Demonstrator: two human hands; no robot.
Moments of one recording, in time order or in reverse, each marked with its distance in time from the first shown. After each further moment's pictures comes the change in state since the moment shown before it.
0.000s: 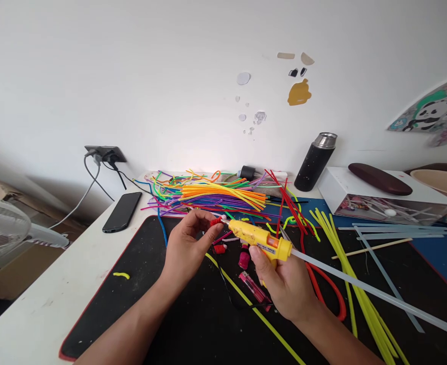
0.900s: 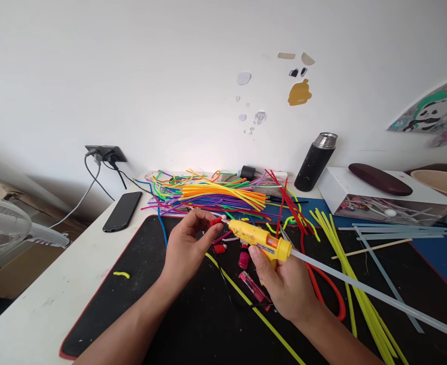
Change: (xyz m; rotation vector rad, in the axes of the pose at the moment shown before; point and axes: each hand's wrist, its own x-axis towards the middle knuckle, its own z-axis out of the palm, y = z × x) left_hand 0.000 -0.001 0.000 0.008 0.000 -0.002; right_hand 0.001 -0.001 0.000 -0.023 0.009 -0.016
